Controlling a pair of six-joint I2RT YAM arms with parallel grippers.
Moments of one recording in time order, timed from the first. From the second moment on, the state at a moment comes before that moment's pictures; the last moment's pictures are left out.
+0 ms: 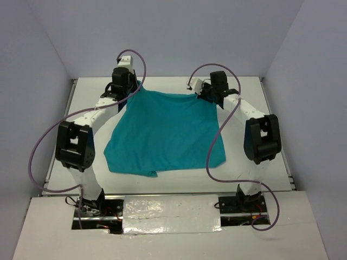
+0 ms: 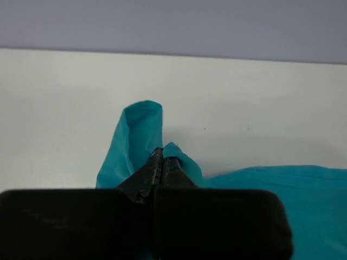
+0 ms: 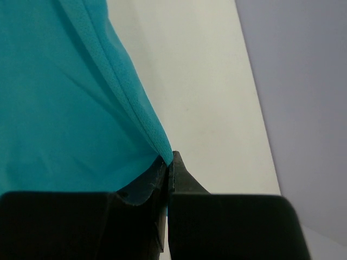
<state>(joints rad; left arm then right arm) -0.24 1.76 1.37 0.06 -0.13 -0.25 0.24 1.83 1.41 -0.24 -0.20 -0.99</state>
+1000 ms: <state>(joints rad) -0.24 1.92 1.53 -0.02 0.00 -0.13 0.16 1.89 1.44 -0.18 -0.21 -0.95</state>
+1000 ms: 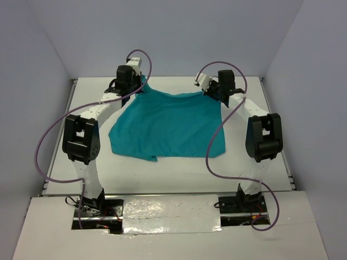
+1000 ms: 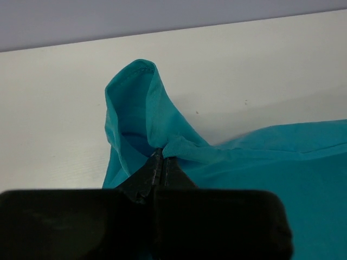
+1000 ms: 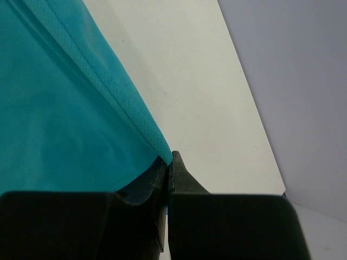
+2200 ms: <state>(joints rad) -0.05 2.45 2.07 -0.39 0.45 -0.35 0.16 1.84 1.31 -0.23 -0.20 -0.92</state>
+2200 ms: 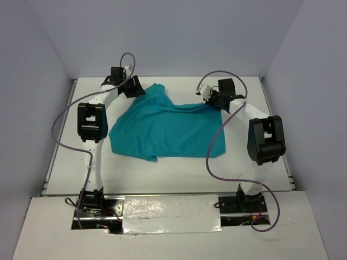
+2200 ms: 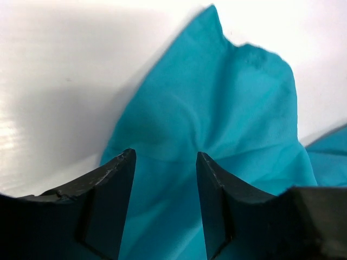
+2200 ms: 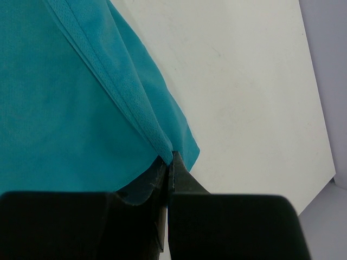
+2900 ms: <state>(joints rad) -0.07 2.39 1.88 -0.11 0.27 -0.35 0.16 1.84 1.31 -0.24 -0.21 -0.90</state>
